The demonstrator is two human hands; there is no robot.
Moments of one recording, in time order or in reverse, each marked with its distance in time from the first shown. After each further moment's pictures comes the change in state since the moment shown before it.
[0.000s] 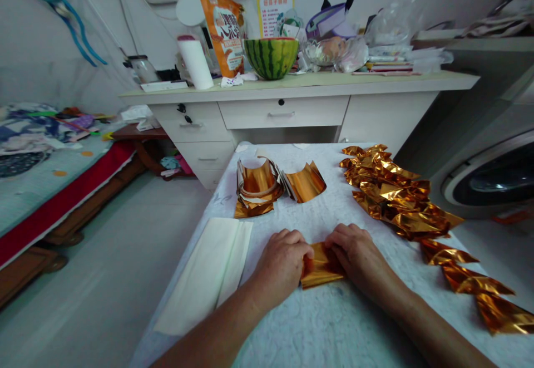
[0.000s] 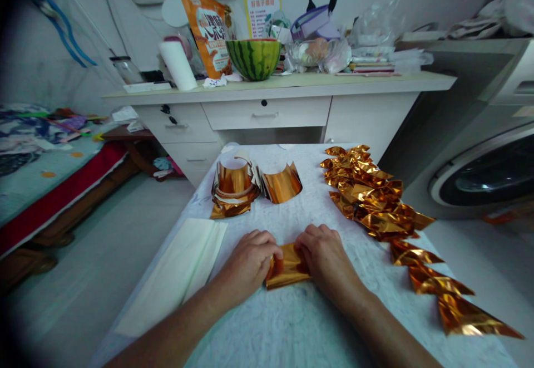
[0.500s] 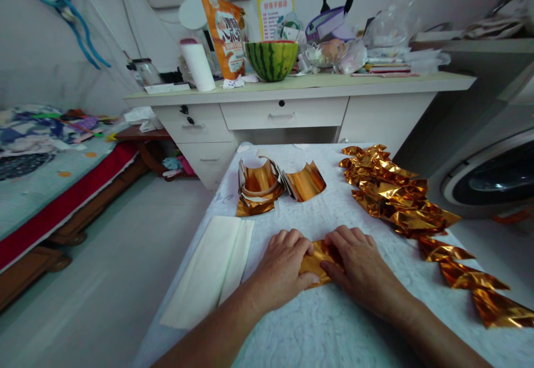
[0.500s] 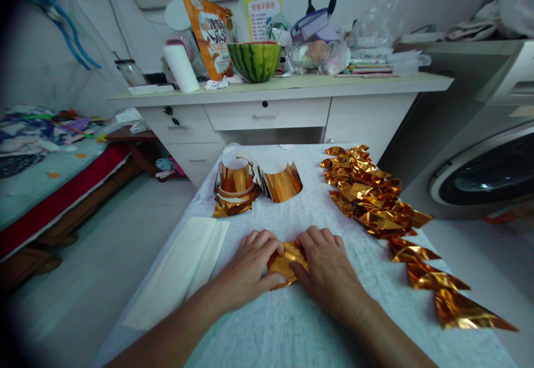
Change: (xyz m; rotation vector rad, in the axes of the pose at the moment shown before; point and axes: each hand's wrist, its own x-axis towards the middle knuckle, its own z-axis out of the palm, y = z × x) left_hand -0.011 0.006 -0.003 0.039 -0.067 -0.032; right_hand -0.018 -0.016 0.000 -0.138 0.040 0.005
